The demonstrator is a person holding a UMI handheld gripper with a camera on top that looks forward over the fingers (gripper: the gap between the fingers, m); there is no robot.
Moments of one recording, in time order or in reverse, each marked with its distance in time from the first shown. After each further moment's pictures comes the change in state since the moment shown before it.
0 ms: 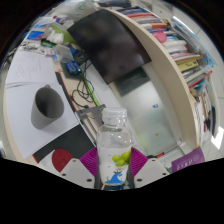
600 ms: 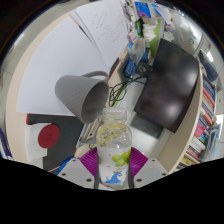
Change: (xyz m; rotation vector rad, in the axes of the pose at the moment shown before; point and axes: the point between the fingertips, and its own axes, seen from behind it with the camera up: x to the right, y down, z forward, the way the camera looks) arm -0.033 -0.075 0.003 0.032 0.051 -0.976
